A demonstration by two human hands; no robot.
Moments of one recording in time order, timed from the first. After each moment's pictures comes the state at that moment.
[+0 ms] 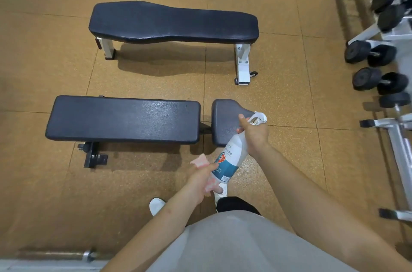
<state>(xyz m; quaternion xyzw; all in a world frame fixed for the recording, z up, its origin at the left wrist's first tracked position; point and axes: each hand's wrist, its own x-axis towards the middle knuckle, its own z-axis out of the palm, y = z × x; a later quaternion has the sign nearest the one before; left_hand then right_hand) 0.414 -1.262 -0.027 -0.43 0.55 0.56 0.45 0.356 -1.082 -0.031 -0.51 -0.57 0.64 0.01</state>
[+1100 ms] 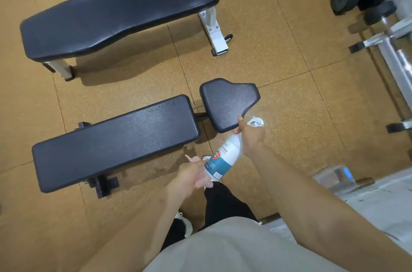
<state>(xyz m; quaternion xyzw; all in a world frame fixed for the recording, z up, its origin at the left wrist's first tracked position) 0.320 -1.297 -0.073 -0.38 0.63 0.40 0.55 0.358 -1.109 -0.120 -0.70 -0.37 0.61 0.04</state>
